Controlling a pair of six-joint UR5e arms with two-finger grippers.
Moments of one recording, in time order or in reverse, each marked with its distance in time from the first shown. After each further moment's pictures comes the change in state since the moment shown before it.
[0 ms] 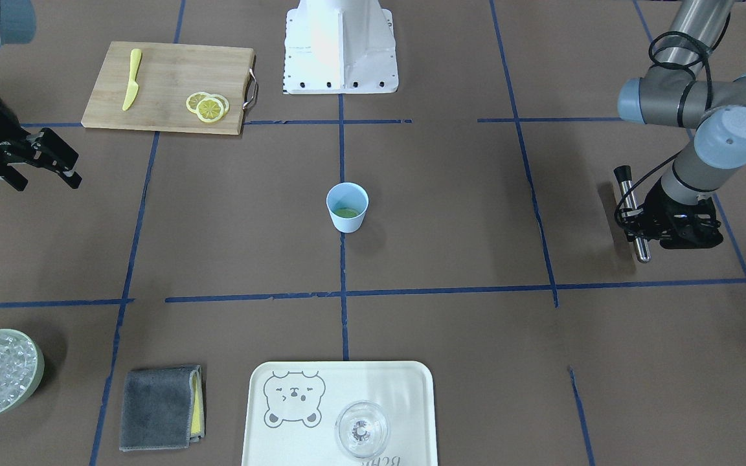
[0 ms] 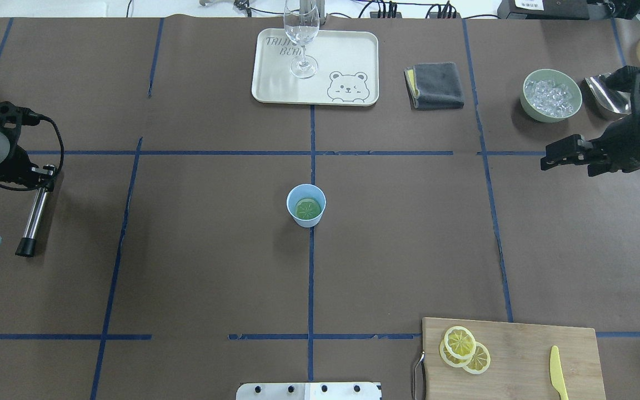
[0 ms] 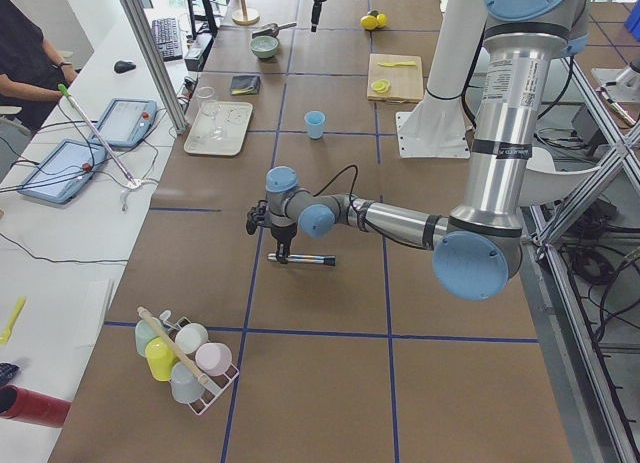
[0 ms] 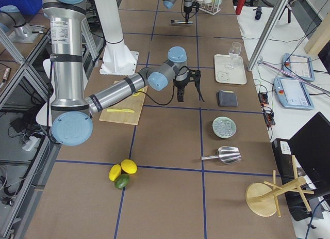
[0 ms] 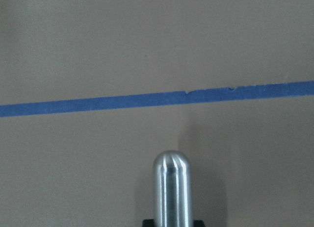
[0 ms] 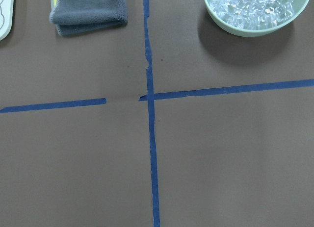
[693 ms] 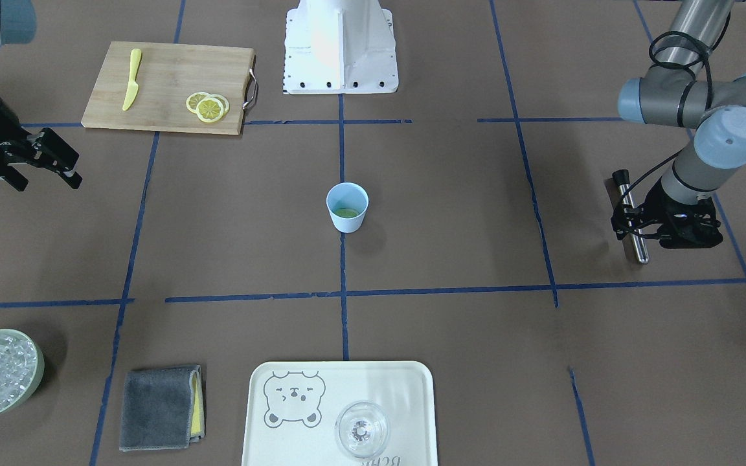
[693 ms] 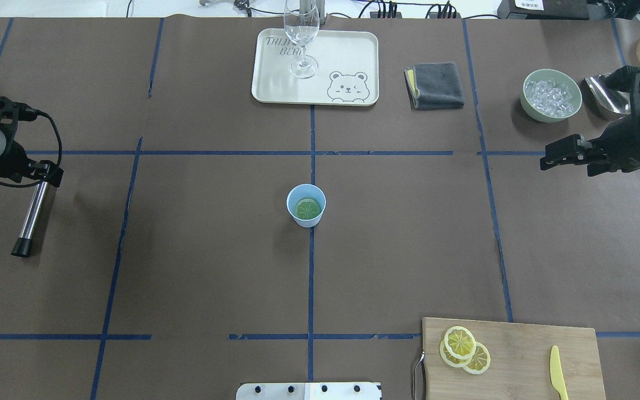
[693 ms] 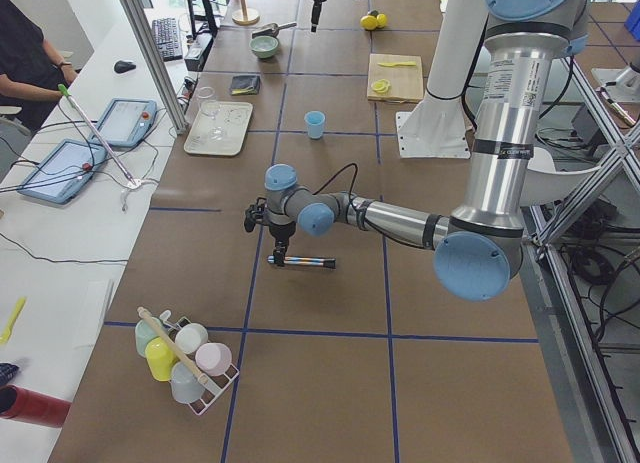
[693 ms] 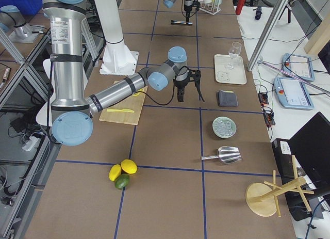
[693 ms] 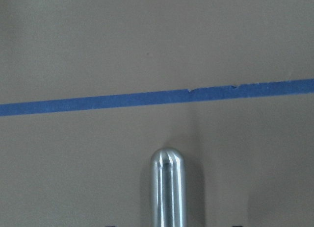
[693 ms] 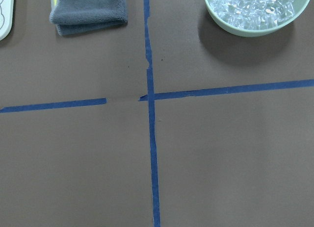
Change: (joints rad) left arm -0.032 -0.002 -0.024 0.000 -0.001 0.011; right arm 0.001 0.002 -0.001 0.001 0.001 0.000
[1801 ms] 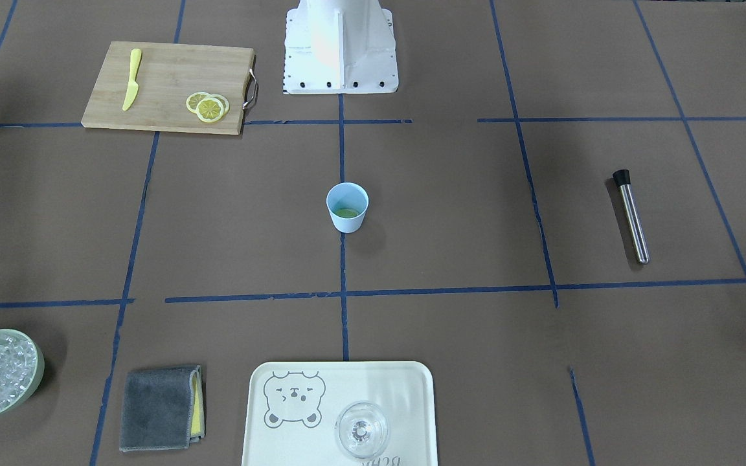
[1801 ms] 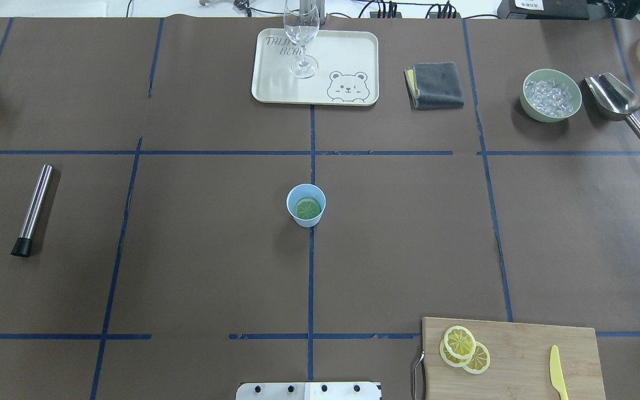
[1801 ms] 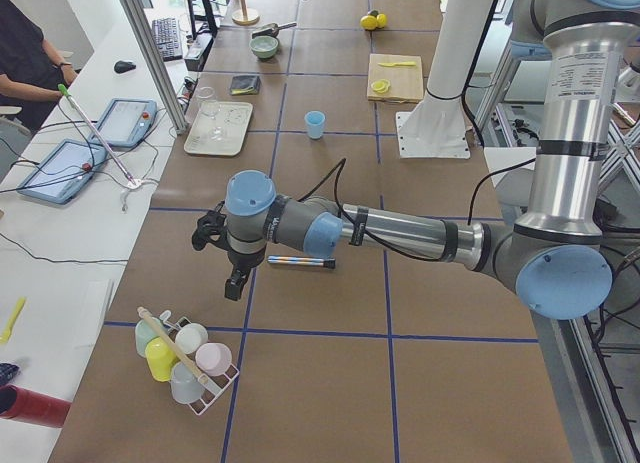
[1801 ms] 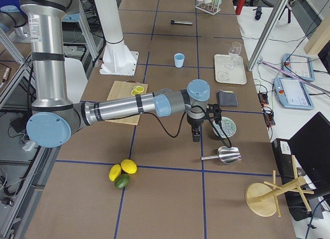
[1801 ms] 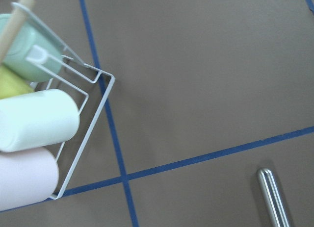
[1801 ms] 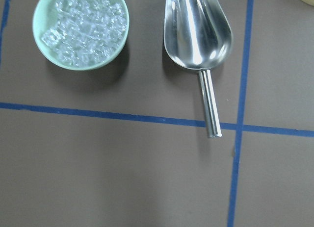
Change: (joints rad) left arm -0.597 0.067 -0.072 0.235 -0.254 0.760; right arm 0.459 0.017 -0.268 -0.305 0.164 -0.848
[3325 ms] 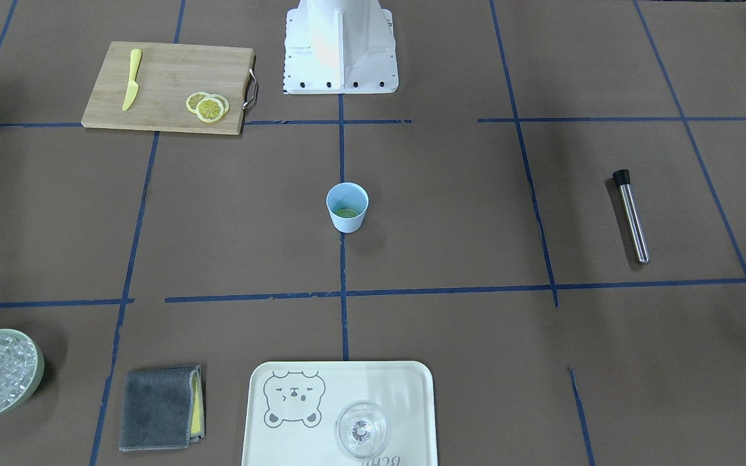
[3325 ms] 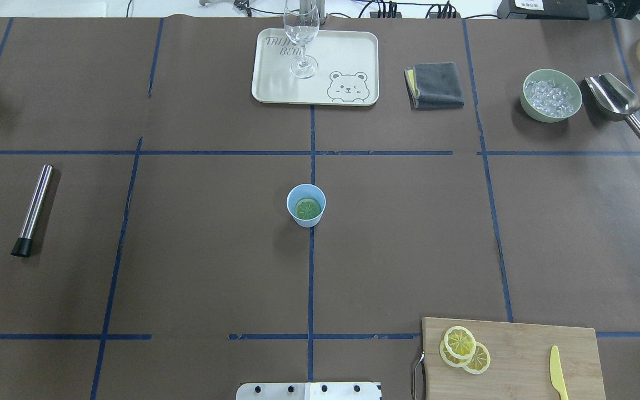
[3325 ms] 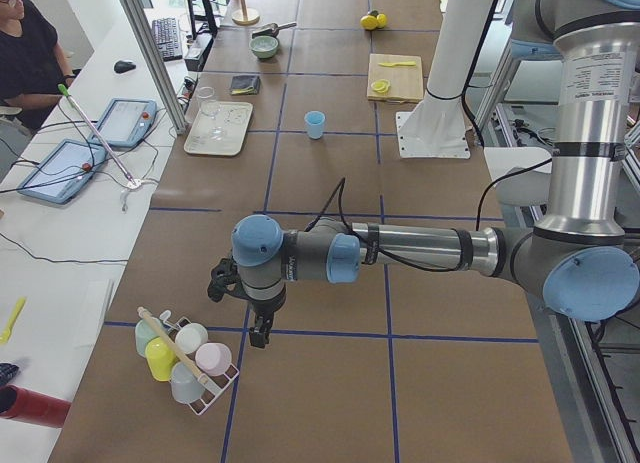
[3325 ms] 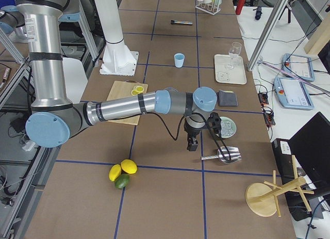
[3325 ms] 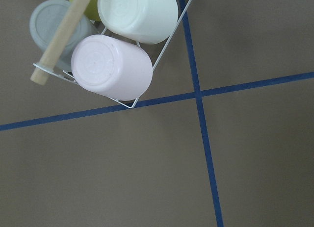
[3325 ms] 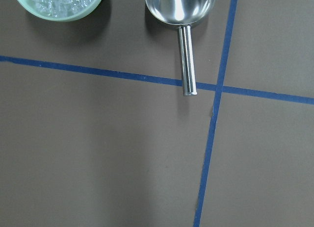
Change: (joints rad) left arm -0.028 0.055 0.034 0.139 -0.004 0.105; right arm 0.050 0.033 -0.012 -0.245 0.028 -0.228
